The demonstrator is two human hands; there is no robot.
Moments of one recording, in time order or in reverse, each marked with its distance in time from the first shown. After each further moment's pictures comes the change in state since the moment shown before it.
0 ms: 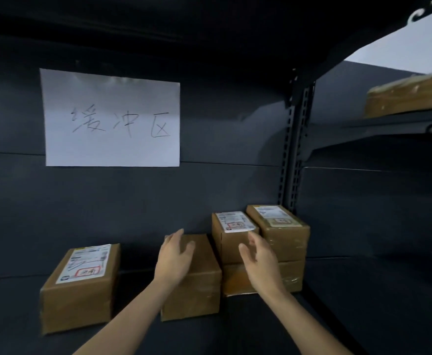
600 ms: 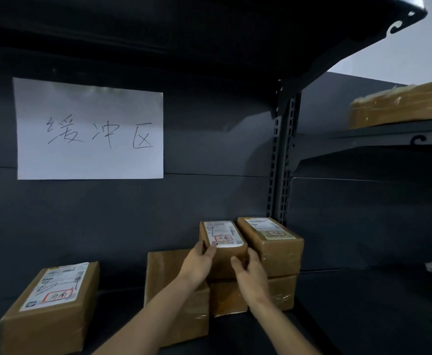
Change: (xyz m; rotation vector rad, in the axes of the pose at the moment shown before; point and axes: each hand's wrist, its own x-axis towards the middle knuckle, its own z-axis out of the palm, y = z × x) left_hand 0.023 0.044 0.063 -0.263 -0.298 -0.119; right_hand 0.025 0.021 0.004 0.262 0.004 0.226
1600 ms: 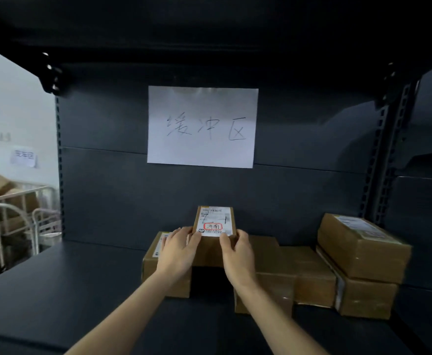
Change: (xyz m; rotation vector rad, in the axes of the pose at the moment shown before) left_hand -0.089 -0.047 -0.179 0.441 0.488 0.015; right_hand -0.070 -0.081 0.151 0.080 -0.197 -0.180
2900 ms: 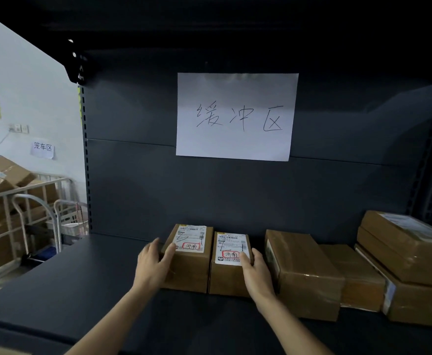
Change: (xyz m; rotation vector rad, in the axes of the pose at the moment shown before) left_hand 0.011 -0.122 -0.060 -0.038 0.097 -0.214; right_hand 0.000 0.054 0.061 0.035 -0.160 0.200
